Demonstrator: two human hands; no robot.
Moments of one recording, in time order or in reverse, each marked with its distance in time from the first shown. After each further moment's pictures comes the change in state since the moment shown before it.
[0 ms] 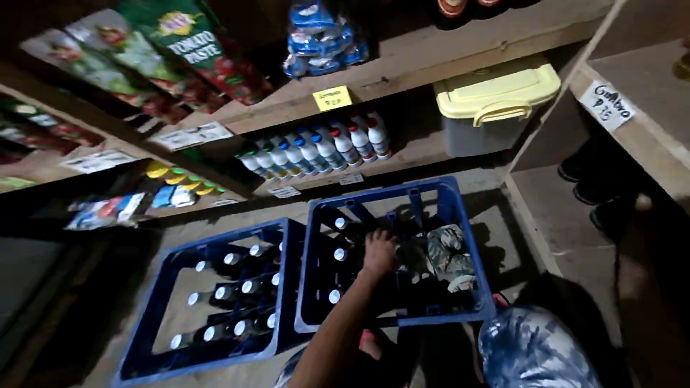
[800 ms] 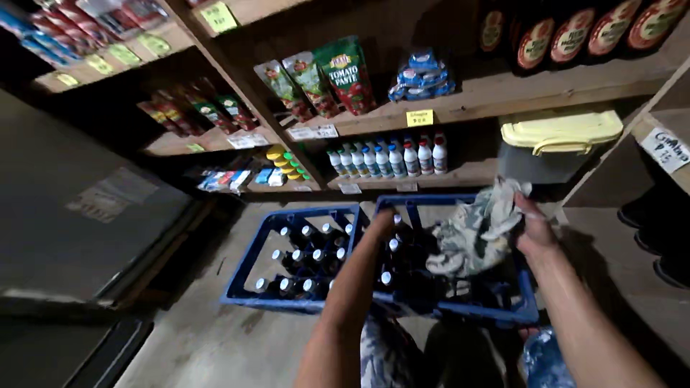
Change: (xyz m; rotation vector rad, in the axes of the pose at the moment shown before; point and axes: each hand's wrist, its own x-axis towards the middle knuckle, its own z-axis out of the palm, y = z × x) left_hand -0.050 -0.111 -0.078 -0.332 0.261 -0.134; right_hand -0.127 -0.275 0.133 1.007 -0.791 0.365
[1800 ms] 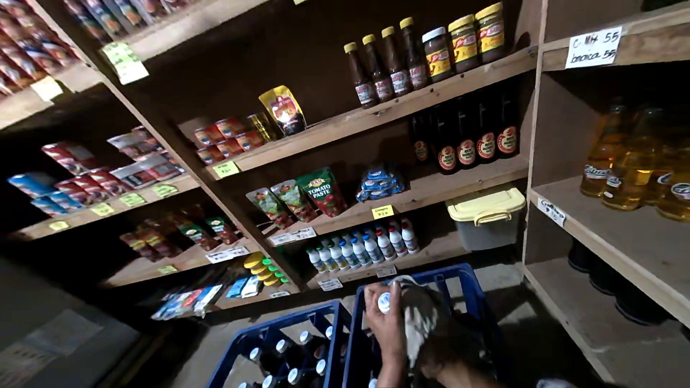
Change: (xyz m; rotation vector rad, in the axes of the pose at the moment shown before) left_hand -0.129 0.187 -0.006 -1.078 1.031 0.475; right_hand -0.109 -0.010 0.099 -1.204 -0.507 0.103
